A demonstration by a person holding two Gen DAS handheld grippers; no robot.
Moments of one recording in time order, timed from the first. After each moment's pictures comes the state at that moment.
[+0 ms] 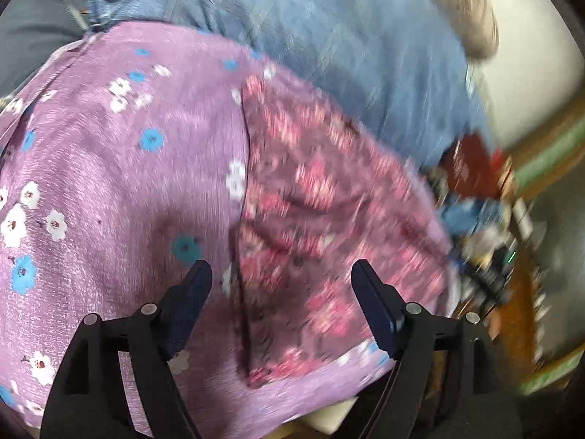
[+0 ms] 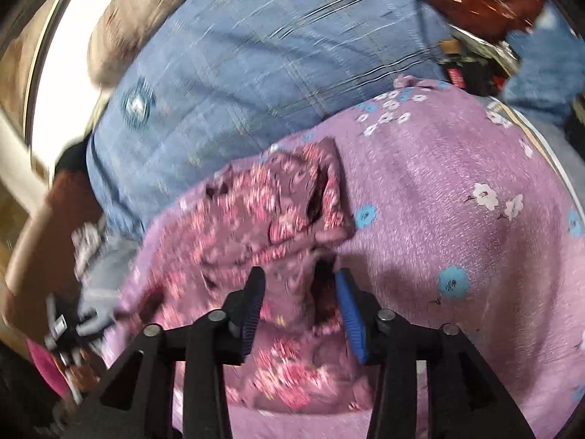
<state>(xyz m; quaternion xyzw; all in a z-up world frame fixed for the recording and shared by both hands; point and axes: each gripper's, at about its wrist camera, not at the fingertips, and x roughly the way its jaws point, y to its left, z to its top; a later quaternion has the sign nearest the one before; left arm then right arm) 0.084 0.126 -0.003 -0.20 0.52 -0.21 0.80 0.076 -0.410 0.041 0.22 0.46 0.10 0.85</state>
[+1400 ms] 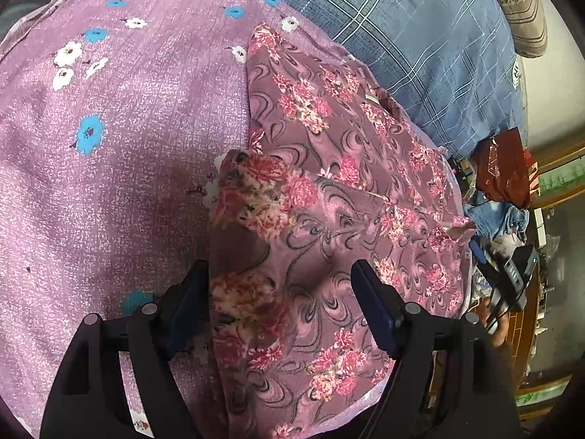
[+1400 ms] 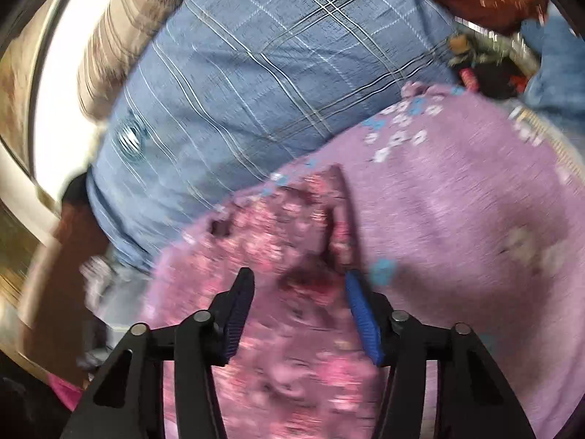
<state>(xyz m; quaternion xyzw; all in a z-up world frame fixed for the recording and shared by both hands) 0.149 0.095 -0.038 -0.22 0.59 -0.18 0.76 0.120 -0.432 0.036 0.25 0.44 0.08 0.86</state>
